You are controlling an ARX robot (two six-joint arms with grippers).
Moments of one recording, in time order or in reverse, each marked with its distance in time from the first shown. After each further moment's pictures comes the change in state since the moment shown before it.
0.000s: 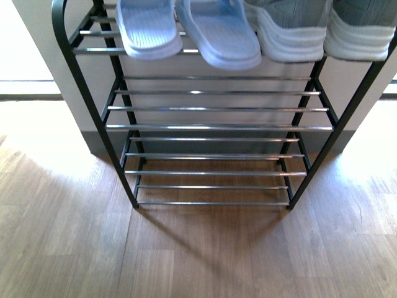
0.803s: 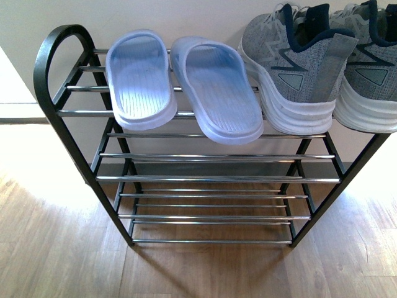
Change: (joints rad) left arm -0.001 0.164 0.000 0.181 0.000 0.000; right arm 0.000 0.000 0.000 0.000 0.000 0.000
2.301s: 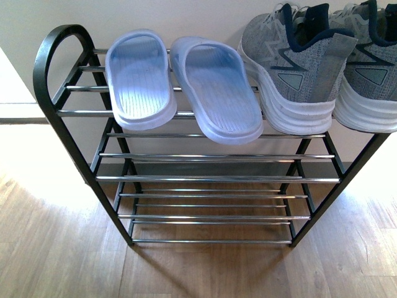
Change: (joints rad) left arm -0.117 0.717 0.223 0.468 -0.116 0.000; right arm 0.000 0.000 0.000 0.000 0.000 0.000
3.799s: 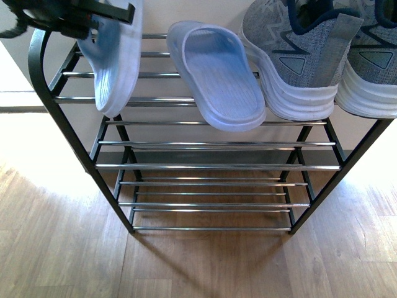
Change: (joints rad) left arm -0.147 1.032 1.002 -0.645 -0.087 0.063; right arm 0.000 0.000 0.000 0.000 0.000 0.000
